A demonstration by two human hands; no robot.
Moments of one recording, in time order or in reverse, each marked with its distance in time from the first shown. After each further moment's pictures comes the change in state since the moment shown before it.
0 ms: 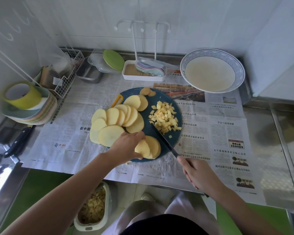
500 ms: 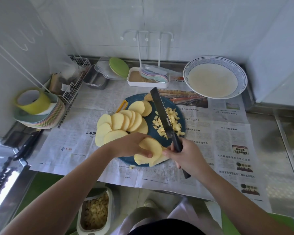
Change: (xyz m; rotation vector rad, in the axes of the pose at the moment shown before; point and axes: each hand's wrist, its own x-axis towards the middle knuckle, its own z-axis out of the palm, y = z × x) left_hand 0.003 0.004 -0.043 -0.576 -0.295 -0.108; right_hand 0.026 -0.059 0.004 0.155 0.118 -0.153
